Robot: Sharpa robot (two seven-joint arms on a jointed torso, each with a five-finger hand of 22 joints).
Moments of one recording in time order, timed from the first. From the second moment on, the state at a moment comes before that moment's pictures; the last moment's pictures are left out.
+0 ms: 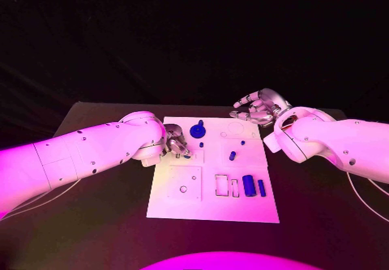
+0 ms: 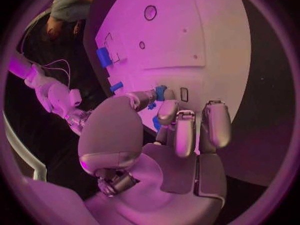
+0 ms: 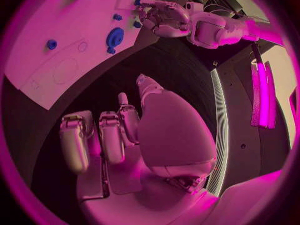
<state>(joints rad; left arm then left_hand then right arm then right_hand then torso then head) 1.29 -0.54 -0.10 1.32 -1.02 0.13 -0.53 1.16 -0.19 0.76 0.19 0.07 0.83 0.08 0.77 0.84 1.31 -0.01 1.22 1.10 1.47 -0.06 1.56 1.31 0.08 1.34 0.06 1.45 1.28 1.33 -0.90 -0.14 1.61 -0.81 -0.60 -0.15 1.41 -0.15 0.16 0.29 0.26 0.85 0.18 0.17 0.36 1.40 0.09 1.36 1.31 1.46 0.02 1.56 1.31 0.01 1.47 0.13 1.57 1.31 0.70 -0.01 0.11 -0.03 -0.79</state>
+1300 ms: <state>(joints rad) 1.29 -0.49 -0.10 1.26 -1.02 0.16 -0.54 1.11 -0.15 0.77 0.21 0.06 0.85 0.06 0.79 0.86 1.31 -0.01 1.23 1.10 1.47 -0.06 1.55 1.31 0.08 1.34 0.05 1.45 1.29 1.33 -0.90 -0.14 1.61 -0.81 -0.61 -0.14 1.41 -0.15 0.16 0.29 0.26 0.85 0.18 0.17 0.36 1.40 0.09 1.36 1.31 1.47 0.02 1.56 1.31 0.01 1.47 0.13 1.57 1.31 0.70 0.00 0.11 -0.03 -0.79</state>
